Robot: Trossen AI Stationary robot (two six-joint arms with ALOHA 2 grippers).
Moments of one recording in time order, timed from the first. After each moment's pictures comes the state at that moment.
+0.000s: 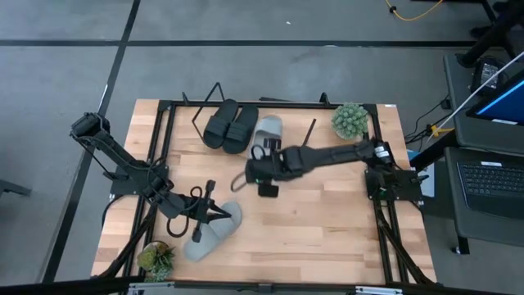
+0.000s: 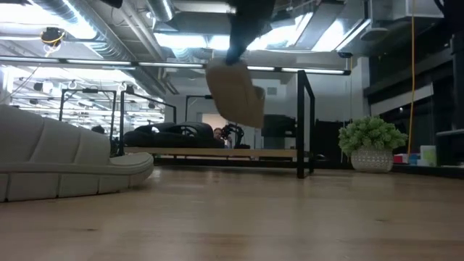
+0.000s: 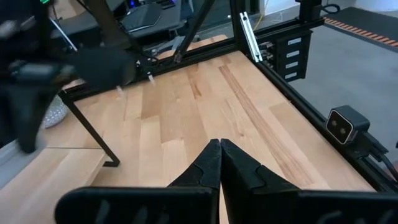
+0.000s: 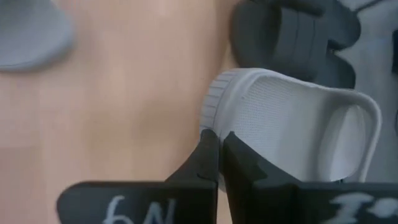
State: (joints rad) left arm -0.65 1.16 0.64 0.16 -0.51 0.03; right arm 0.16 2.05 2.01 -1.14 0.46 0.07
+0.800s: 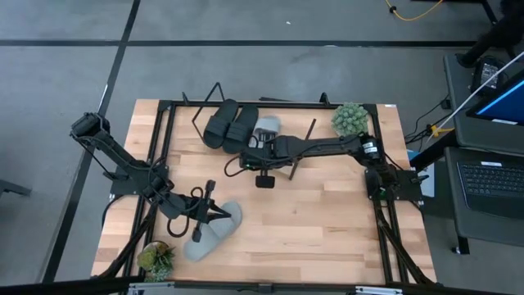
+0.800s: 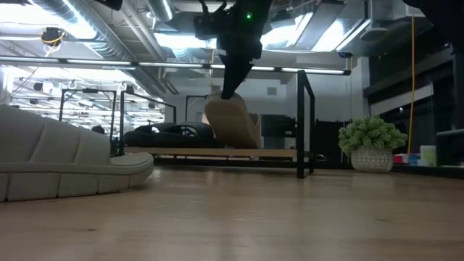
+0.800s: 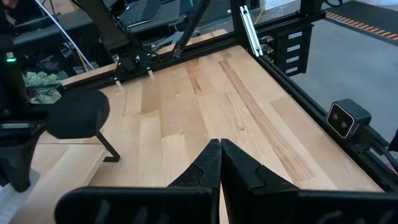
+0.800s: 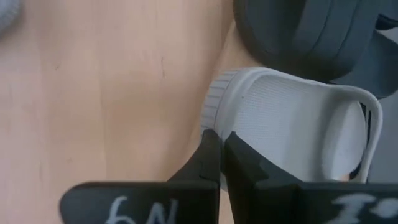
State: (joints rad) left arm -0.65 1.16 0.64 0.14 -0.51 0.03; right arm 0.03 2.14 2.00 -1.11 0.35 -0.03
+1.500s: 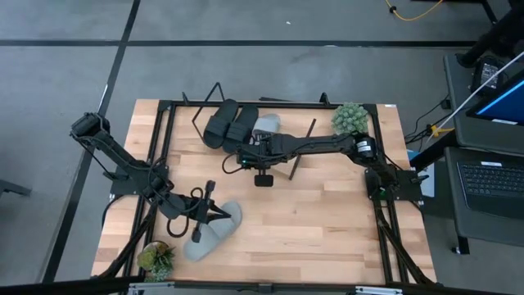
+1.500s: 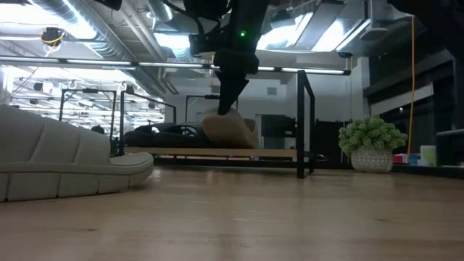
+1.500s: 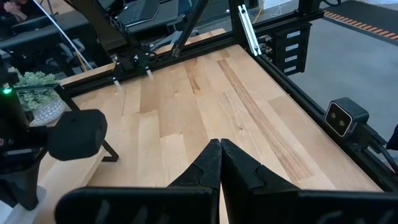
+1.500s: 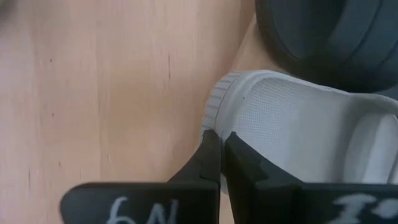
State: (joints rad) left arm -0.66 1.16 0.64 0.14 -0.51 0.03; right arm -0.01 2.20 2.00 -1.08 0.27 -0.11
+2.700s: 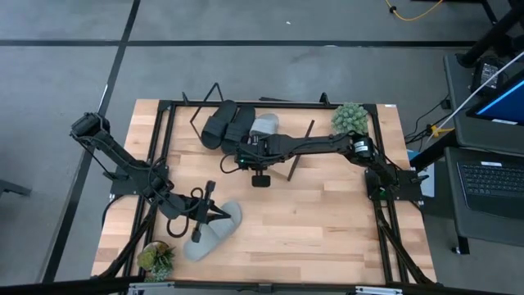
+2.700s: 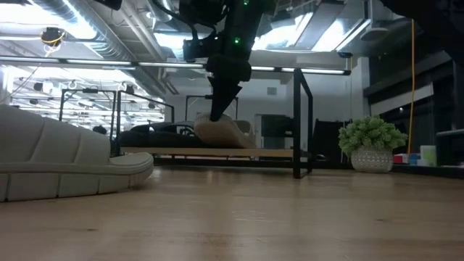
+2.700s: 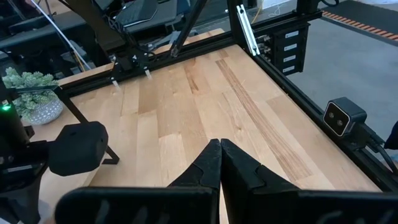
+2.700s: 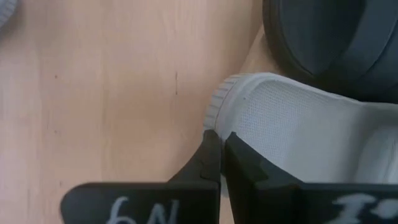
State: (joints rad) left arm -0.66 1.16 0.64 0.14 -0.50 0.03; right arm -0.02 2.22 2.00 -1.01 0.24 -0.14
